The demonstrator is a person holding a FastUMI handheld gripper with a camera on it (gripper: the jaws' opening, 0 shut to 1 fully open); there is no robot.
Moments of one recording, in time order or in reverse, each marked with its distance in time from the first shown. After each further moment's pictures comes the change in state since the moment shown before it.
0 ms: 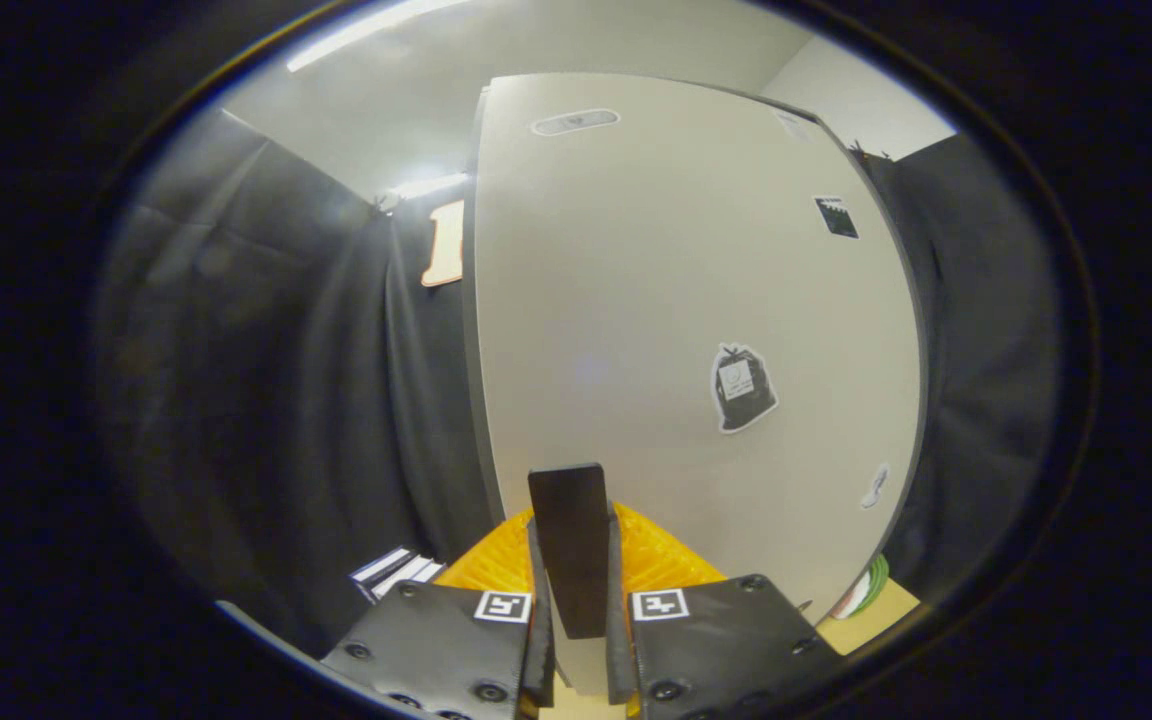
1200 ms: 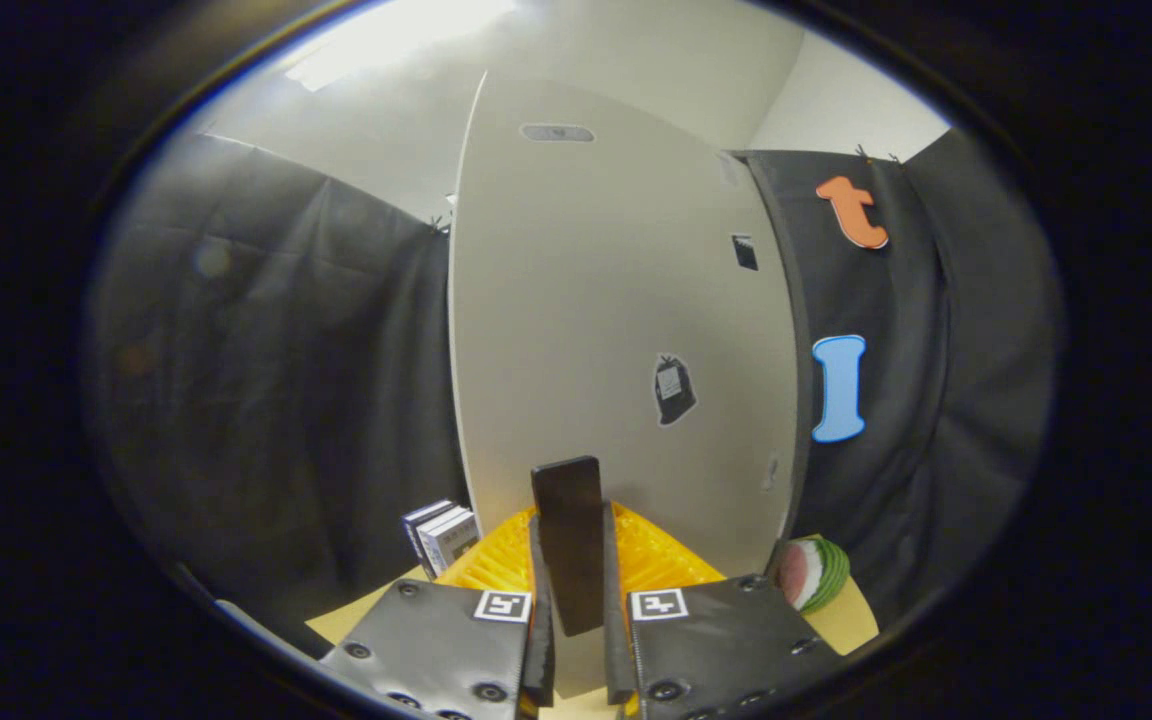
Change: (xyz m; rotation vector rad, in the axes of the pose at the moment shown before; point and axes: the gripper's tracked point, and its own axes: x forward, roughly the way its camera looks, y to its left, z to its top) arm -0.079 -0.042 0.016 -0.026 0.017 0.183
